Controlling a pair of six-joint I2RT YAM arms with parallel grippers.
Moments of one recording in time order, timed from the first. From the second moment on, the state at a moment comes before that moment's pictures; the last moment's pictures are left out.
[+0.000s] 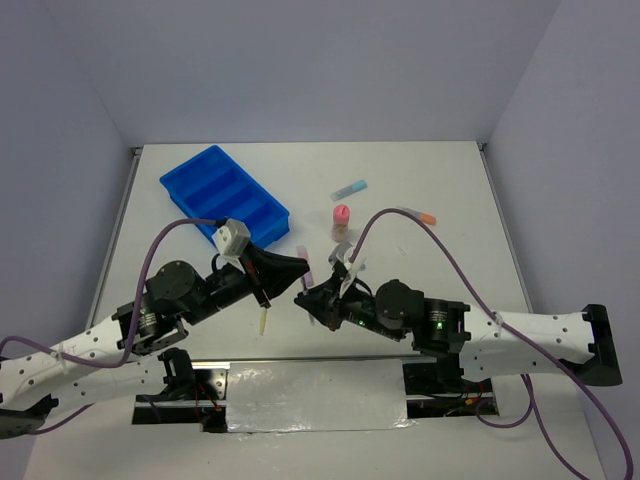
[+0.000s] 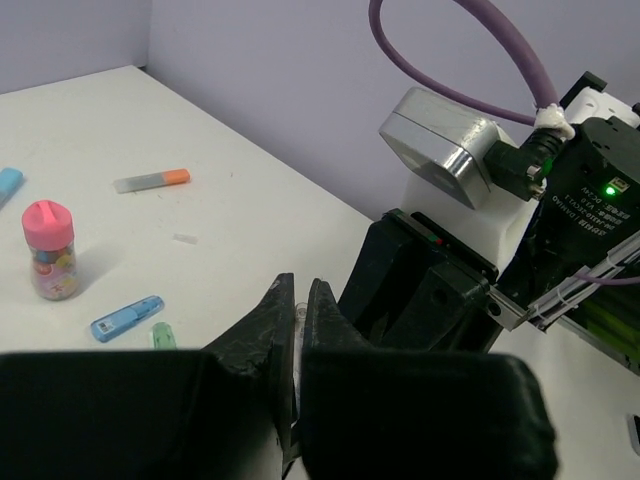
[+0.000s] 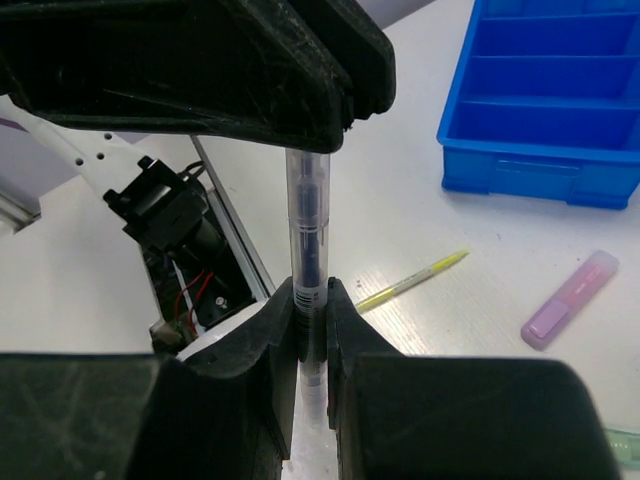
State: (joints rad) left arm -1.11 0.72 0.81 0.02 -0.08 -0.37; right arm 1.38 0.90 0.73 0.08 0.29 0.28
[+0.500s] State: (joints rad) left arm -1.09 0.71 0.78 0.25 -0.13 -0.40; right arm 1.32 0.97 0.97 -0.07 0.28 0.15
